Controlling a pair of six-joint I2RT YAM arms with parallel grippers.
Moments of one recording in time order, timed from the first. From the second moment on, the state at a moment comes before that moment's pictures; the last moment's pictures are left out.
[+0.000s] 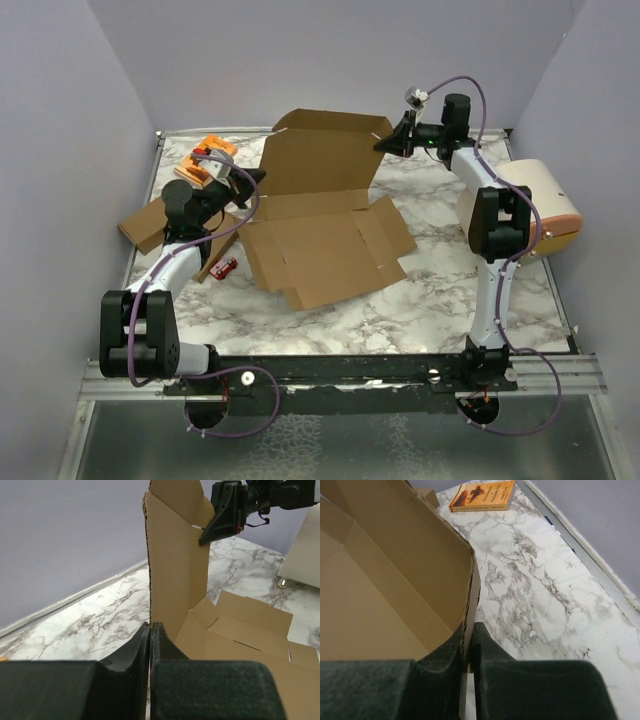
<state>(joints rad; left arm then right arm) -0.02 1.35 0.72 0.82 0.77 -0.15 0.07 2.29 1.90 0.10 -1.27 -0.11</state>
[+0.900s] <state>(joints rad) 0.05 1.25 1.53 -0.16 0.70 -0.19 0.07 2.10 1.98 -0.19 -1.23 -0.22</state>
